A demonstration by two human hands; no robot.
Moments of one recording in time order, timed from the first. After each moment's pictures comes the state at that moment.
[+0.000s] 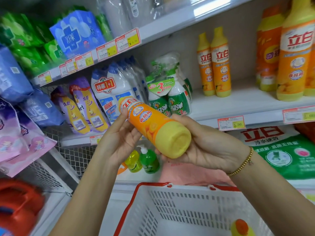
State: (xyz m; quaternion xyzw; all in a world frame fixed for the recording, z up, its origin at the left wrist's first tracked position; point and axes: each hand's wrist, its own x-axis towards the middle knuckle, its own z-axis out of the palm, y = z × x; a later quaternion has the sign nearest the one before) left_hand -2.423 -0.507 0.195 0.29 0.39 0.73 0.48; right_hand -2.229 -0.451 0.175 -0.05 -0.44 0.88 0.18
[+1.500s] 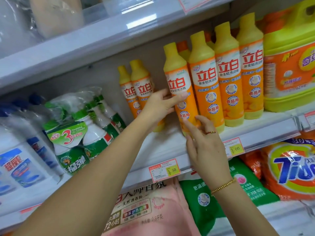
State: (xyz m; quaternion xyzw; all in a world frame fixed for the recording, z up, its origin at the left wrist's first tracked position) left_hand -2.237 -0.215 0.206 0.66 0.47 0.46 0.36; right_hand -2.125 -0.258 0.075 -0.46 -0.67 -0.06 0.58
